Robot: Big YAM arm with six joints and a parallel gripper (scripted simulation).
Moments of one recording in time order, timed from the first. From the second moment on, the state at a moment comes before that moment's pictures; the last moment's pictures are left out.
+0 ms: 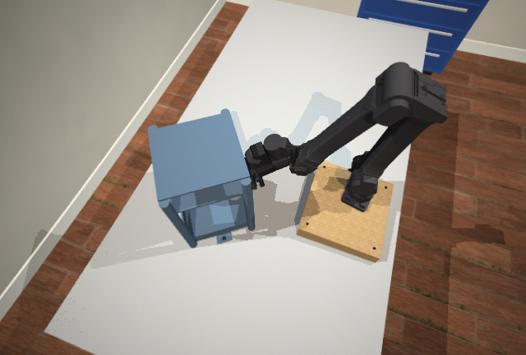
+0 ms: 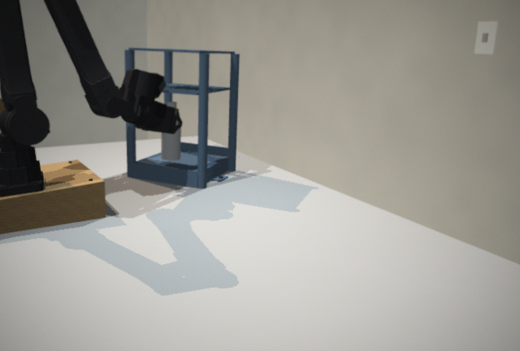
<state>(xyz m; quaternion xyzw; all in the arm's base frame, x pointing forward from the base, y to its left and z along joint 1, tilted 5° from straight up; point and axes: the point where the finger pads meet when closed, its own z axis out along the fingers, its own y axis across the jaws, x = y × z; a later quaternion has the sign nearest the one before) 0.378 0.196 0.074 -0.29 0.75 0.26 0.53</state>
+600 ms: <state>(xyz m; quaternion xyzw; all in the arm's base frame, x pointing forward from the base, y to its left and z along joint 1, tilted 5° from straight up) 0.379 0.197 0.067 -0.29 0.75 0.26 0.53</state>
